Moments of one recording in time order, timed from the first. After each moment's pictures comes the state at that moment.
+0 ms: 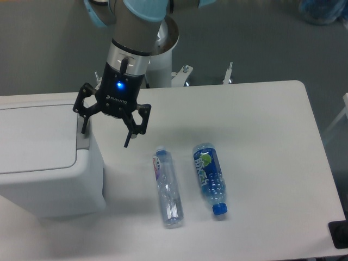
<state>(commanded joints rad) 2.33 -1.62 -1.72 -0.93 1.07 0.38</state>
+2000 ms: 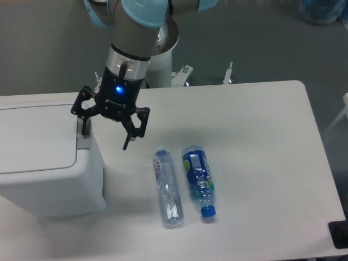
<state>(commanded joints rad) 2.32 -1.63 -1.72 -0.93 1.07 0.39</state>
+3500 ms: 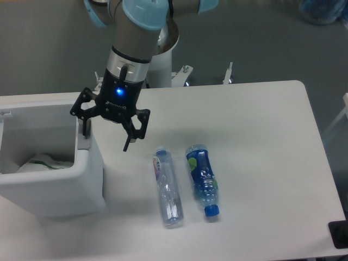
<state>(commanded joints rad) 2.32 -1.63 -1.68 -0.93 1.07 0.38</state>
